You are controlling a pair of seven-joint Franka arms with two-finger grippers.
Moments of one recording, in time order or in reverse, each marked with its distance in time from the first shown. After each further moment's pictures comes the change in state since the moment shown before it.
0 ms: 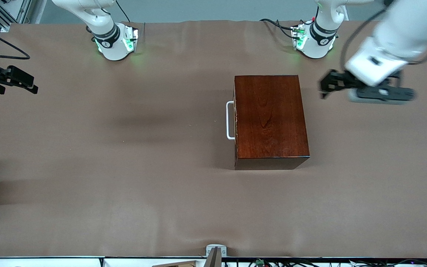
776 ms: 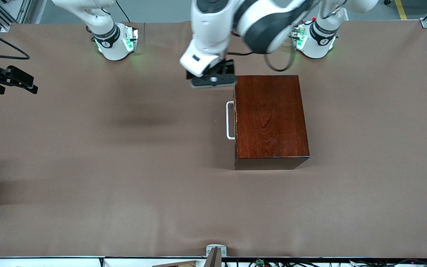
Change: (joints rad) left arm -0.683 0.398 0.123 0.222 0.058 0.114 -0.676; right arm 0.000 0.000 -0.001 0.000 0.000 0.000 -0.001
